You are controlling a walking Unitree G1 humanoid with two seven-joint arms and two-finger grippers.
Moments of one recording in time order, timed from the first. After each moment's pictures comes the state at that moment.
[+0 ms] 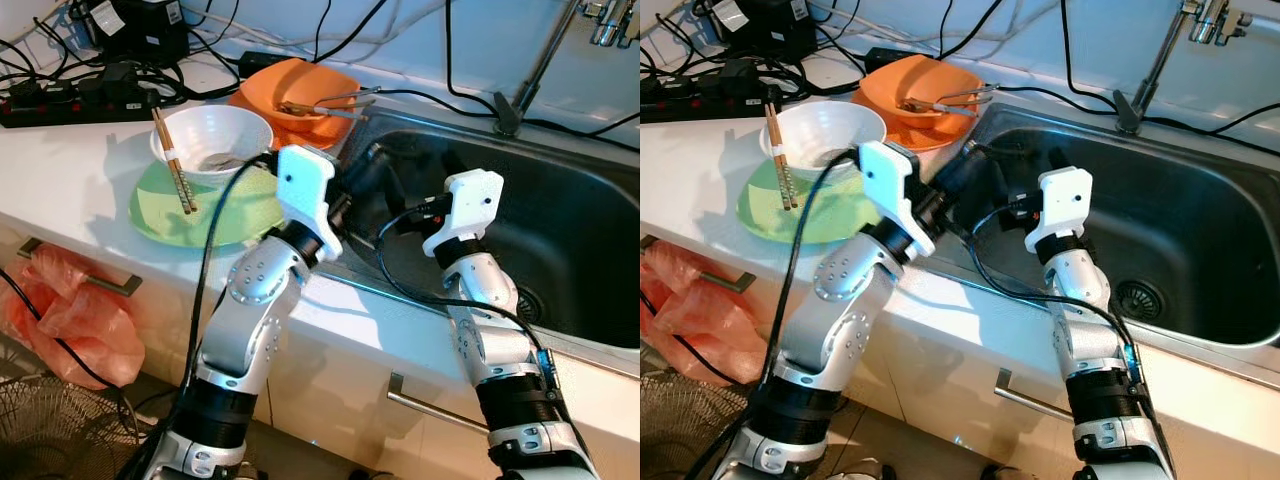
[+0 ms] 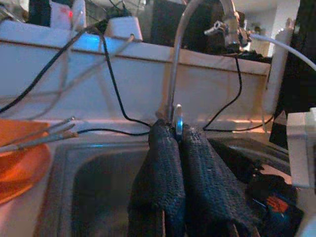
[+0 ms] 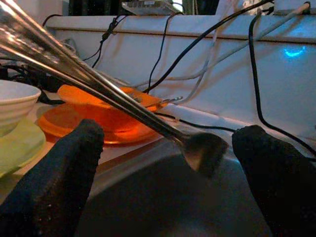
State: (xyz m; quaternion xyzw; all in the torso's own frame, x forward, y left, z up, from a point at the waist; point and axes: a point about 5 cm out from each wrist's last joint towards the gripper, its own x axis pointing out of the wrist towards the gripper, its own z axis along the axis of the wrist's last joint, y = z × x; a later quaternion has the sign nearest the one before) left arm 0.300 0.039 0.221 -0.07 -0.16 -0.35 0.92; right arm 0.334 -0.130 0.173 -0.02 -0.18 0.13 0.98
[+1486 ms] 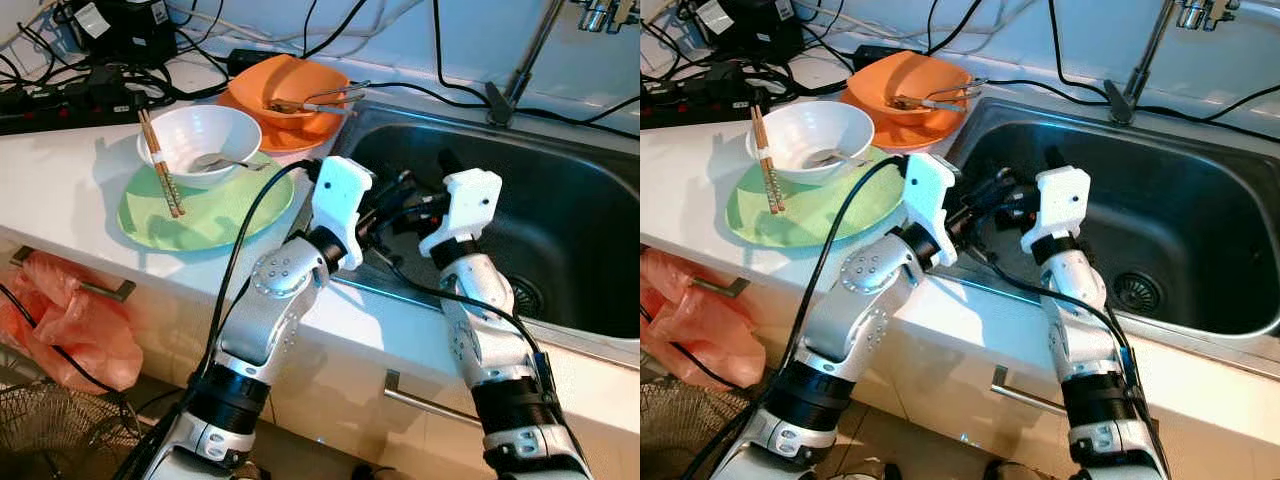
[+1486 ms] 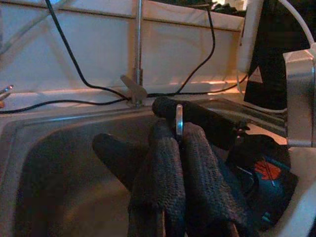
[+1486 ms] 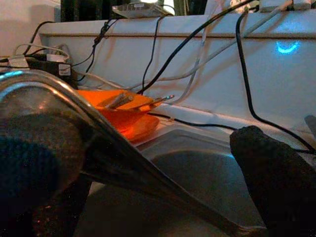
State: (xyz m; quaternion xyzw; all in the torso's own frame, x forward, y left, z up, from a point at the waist) left arm 0.307 0.017 0.205 -0.03 -0.10 -0.41 0.91; right arm 0.330 -0.124 0.173 -0.01 -0.18 0.14 0.97
